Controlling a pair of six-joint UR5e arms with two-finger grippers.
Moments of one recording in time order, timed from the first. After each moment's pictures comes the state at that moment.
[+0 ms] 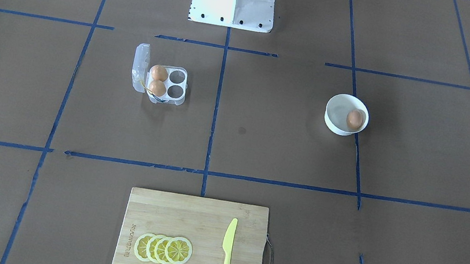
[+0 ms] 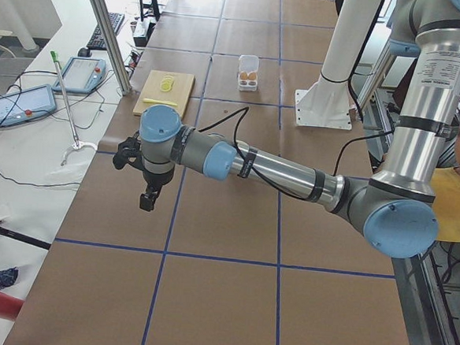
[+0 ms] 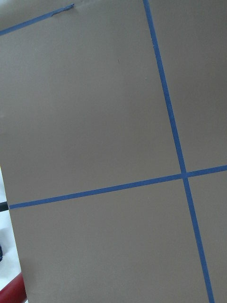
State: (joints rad) left arm -1.57 -1.72 -1.67 -1.64 -2.38 -0.01; right arm 1.46 -1.46 1.70 -1.71 2.42 0.08
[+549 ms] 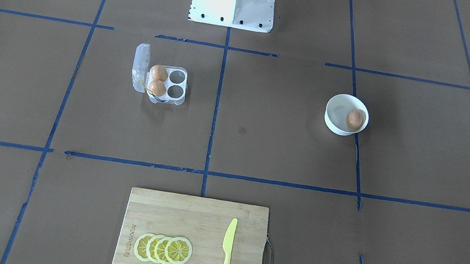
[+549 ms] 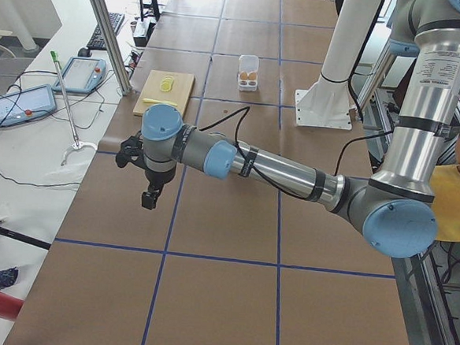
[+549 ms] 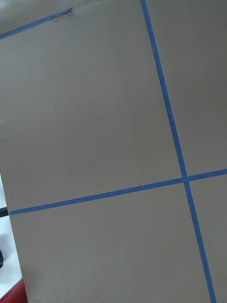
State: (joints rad) left arm -1.55 -1.72 -1.68 -1.64 -2.37 -0.01; right arm 1.46 -1.46 1.70 -1.70 2.42 0.07
